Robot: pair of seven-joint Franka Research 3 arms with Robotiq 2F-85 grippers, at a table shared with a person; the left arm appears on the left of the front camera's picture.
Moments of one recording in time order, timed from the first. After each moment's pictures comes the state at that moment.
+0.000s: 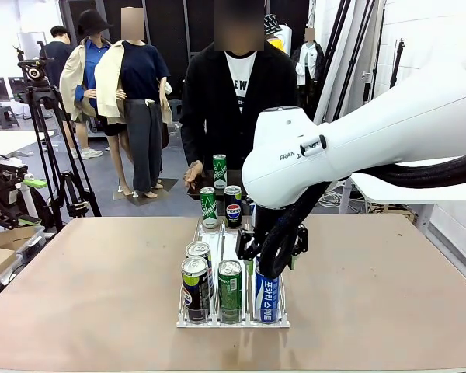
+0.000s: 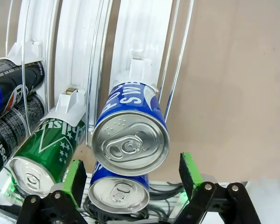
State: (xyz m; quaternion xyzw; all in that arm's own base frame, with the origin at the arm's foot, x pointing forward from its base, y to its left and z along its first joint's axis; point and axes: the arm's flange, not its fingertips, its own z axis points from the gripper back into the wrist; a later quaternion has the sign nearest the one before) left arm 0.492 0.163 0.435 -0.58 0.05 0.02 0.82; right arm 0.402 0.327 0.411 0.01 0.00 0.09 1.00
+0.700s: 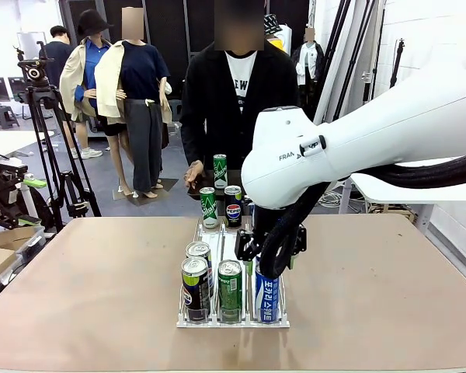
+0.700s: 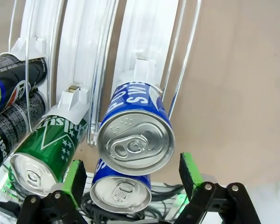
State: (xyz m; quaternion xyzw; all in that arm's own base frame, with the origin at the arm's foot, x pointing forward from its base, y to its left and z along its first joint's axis) left arm 0.492 0.164 0.435 -0.58 0.05 0.02 0.82; right arm 0.401 0.329 0.411 0.01 0.00 0.11 0.99
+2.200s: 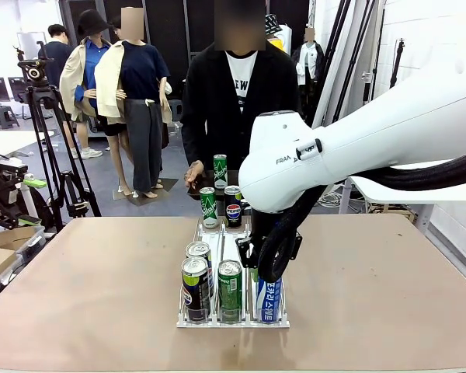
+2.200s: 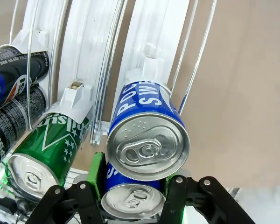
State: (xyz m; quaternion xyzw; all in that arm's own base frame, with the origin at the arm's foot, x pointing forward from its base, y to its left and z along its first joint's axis) left arm 0.492 0.164 0.435 -0.58 0.05 0.02 0.82; right arm 0.400 0.334 0.404 0.01 0.01 0.13 0.99
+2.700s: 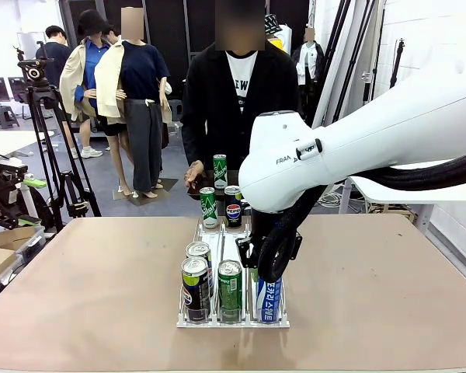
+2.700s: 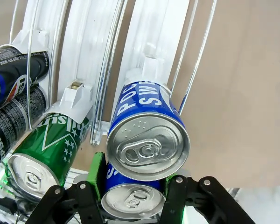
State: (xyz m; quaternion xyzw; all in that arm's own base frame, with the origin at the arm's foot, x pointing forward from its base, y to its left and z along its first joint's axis) left arm 0.492 0.164 0.435 -0.58 0.05 0.02 0.82; right arm 0.400 0.334 0.404 0.01 0.01 0.13 0.99
